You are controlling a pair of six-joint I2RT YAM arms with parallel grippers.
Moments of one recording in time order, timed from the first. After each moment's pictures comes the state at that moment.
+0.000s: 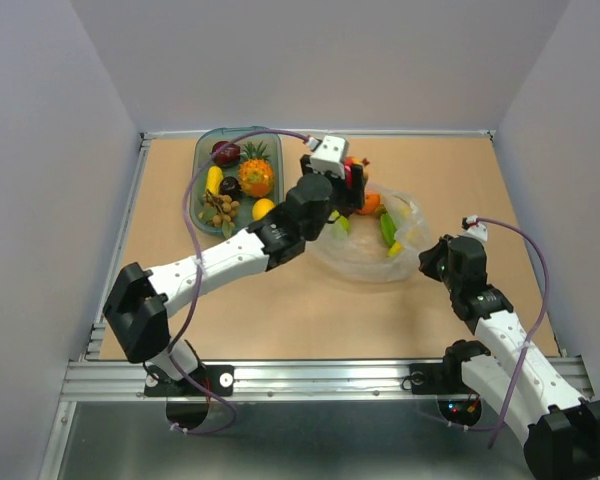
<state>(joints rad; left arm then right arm) -0.98 1.57 1.27 0.20 -0.46 -0.26 0.21 0.75 0.41 -0.17 0.17 0.60</state>
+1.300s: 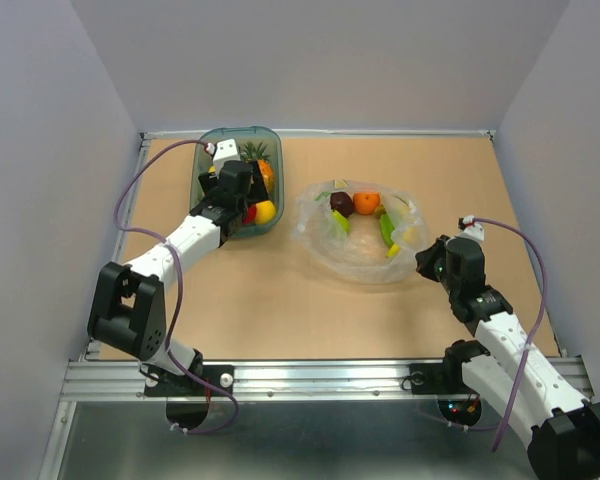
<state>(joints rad) -0.42 1.49 1.04 -0.07 -0.47 -0.44 0.25 0.73 0.41 -0.17 0.18 0.60</state>
